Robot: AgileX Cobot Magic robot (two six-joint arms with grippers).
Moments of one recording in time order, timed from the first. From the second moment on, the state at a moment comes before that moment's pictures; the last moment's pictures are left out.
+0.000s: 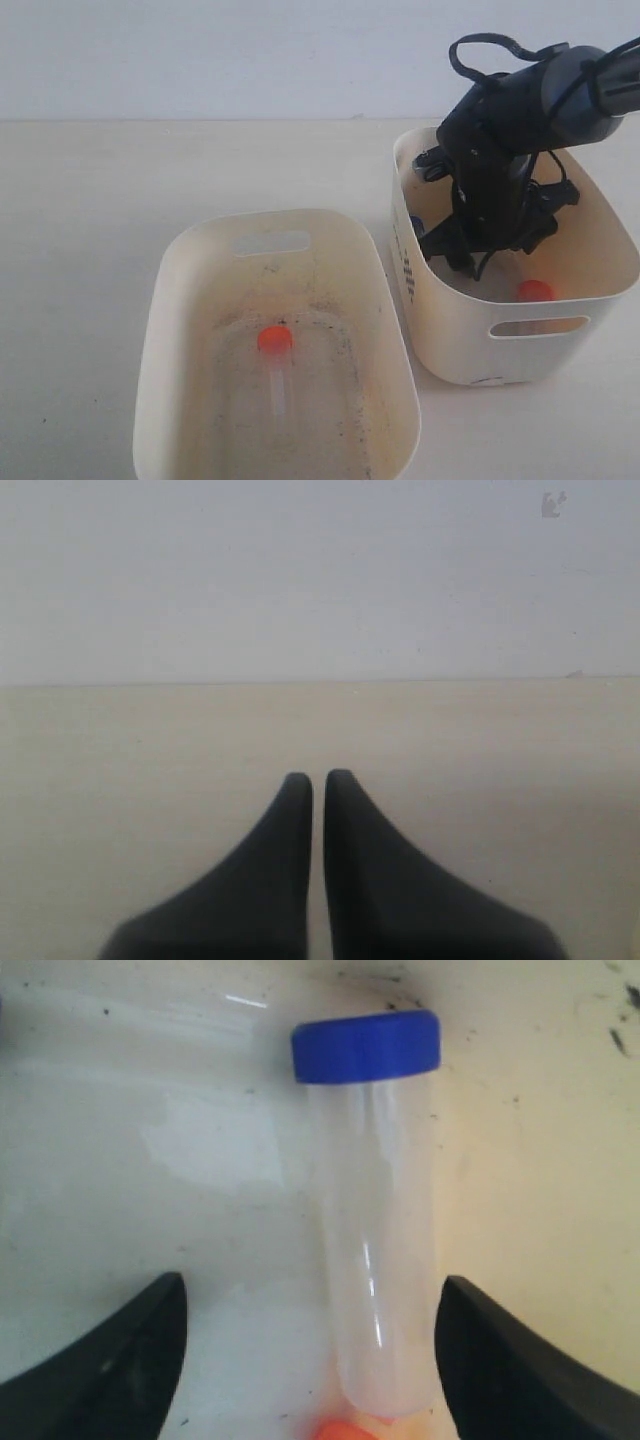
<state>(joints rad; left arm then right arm) 0.00 0.00 0.00 -0.02 0.18 0.02 0.33 2.04 -1.27 -0.53 0.83 0.55</state>
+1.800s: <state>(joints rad) 0.00 0.00 0.00 -0.02 0.18 0.02 0.32 2.05 -1.32 -0.33 0.86 0.29</state>
